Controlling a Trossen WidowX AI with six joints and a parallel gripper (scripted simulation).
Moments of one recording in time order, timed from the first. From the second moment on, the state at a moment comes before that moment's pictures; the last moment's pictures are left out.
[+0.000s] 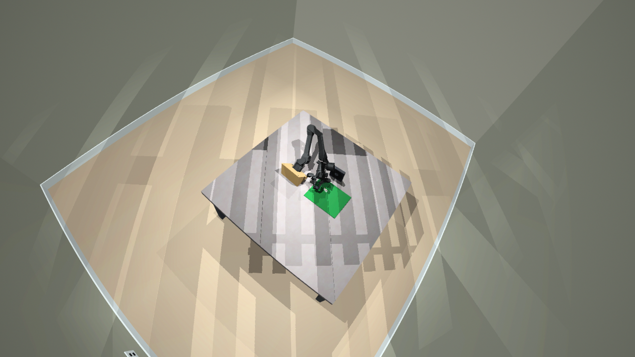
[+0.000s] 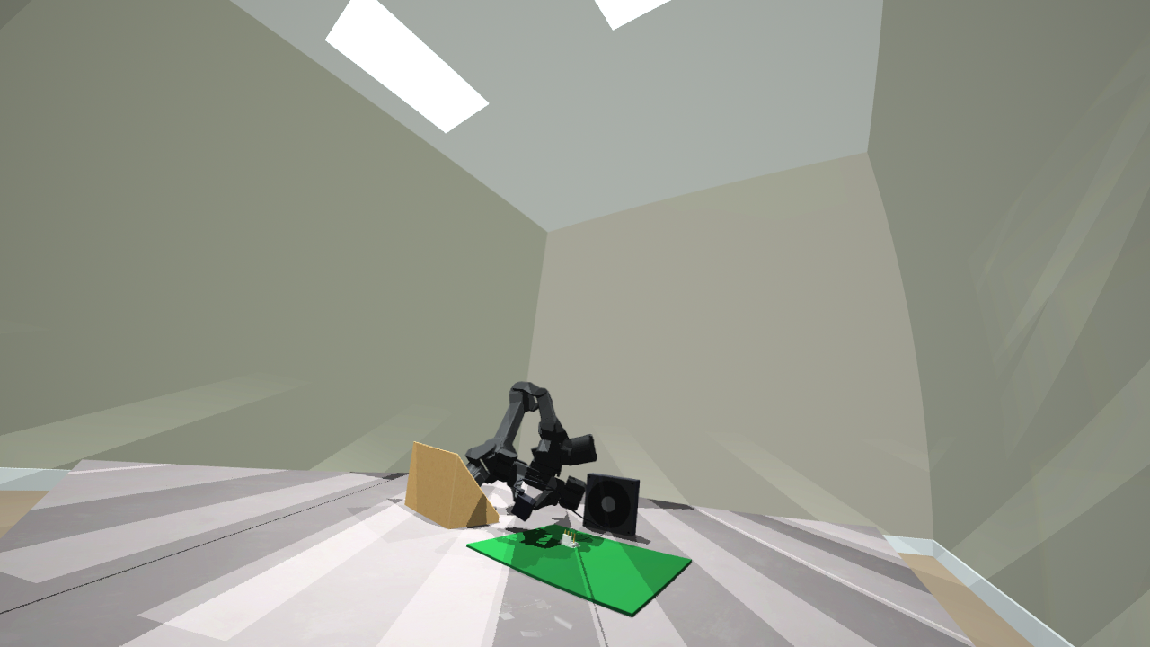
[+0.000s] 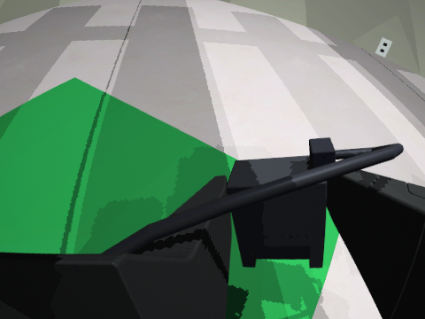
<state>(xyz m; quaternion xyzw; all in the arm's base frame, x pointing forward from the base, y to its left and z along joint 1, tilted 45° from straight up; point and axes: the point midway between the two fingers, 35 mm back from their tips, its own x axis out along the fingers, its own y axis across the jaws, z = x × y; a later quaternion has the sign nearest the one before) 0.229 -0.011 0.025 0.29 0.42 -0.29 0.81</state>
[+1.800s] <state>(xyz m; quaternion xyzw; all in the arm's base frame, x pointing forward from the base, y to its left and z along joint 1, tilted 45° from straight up) 0.226 -0.009 0.040 0.37 0.26 -0.29 0.84</state>
